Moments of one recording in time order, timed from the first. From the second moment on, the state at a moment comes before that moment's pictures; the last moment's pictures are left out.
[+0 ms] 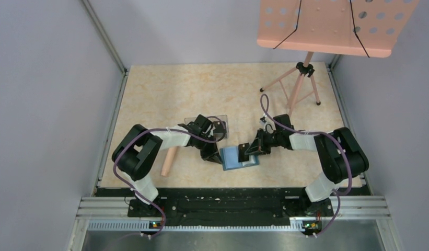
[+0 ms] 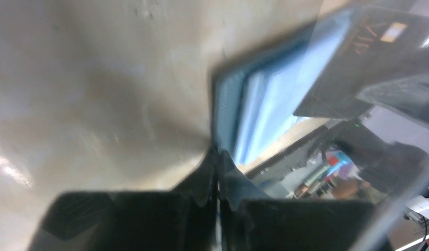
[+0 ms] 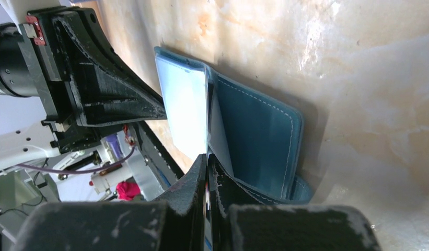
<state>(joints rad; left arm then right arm) -0.62 1.74 0.87 -0.30 0.53 -0.86 0.31 1.61 0.61 0.03 -0.80 0.61</state>
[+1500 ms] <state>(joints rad) -0.64 1.76 0.90 -0.32 0.52 -0.85 0.31 1.68 0.63 0.00 -0.87 0.58</state>
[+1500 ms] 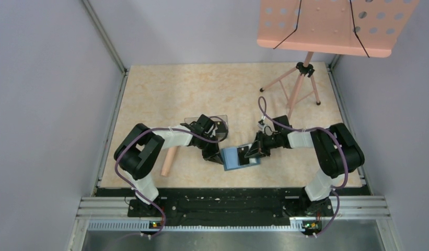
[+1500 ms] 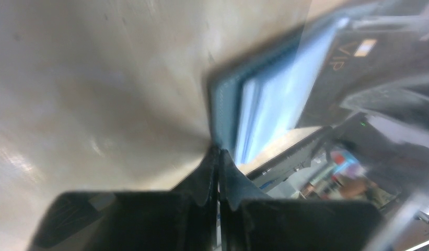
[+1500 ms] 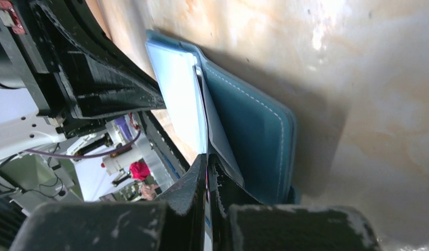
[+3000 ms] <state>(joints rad) -0.66 1.79 0.94 -0.36 0.51 -0.83 0.43 1.68 0.82 -0.35 -0.67 0.50</state>
